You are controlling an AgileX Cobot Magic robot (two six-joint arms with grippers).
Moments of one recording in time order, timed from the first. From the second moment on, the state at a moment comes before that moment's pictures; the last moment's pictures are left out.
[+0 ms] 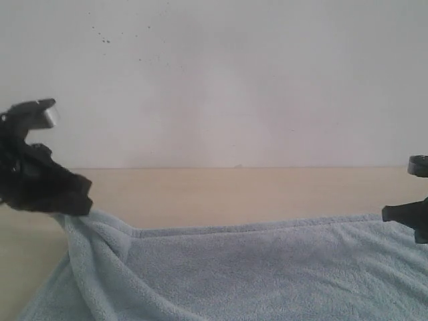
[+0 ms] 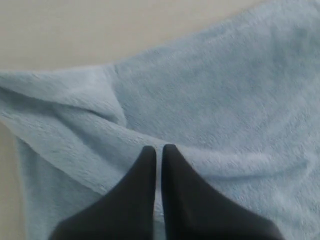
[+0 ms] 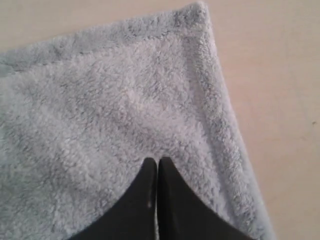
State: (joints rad) left arm -0.14 1.55 -1.05 -0.62 0.70 0.63; right arm -0.10 1.94 -1.10 0.04 0.30 0.01
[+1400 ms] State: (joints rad) left arm -0.29 1.56 -0.85 -1.20 0.54 0.99; right arm -0.21 2.23 -1.28 0.04 -0.08 -0.13
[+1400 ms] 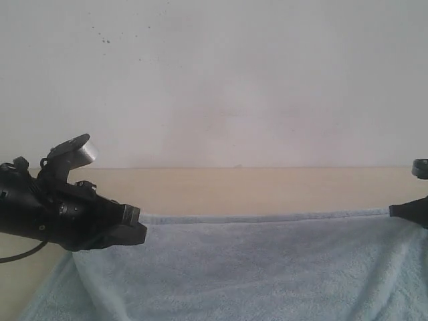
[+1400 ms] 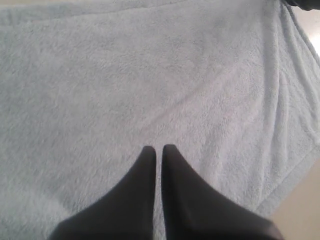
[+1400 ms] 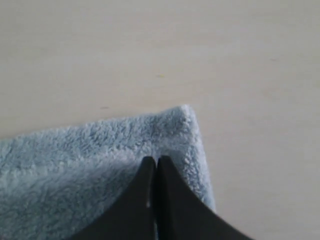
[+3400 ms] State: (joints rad) left arm -0.07 0.73 -0.47 -0.92 -0.24 0.89; right arm 0.24 1.16 -0.47 0.06 -0.42 -0.01
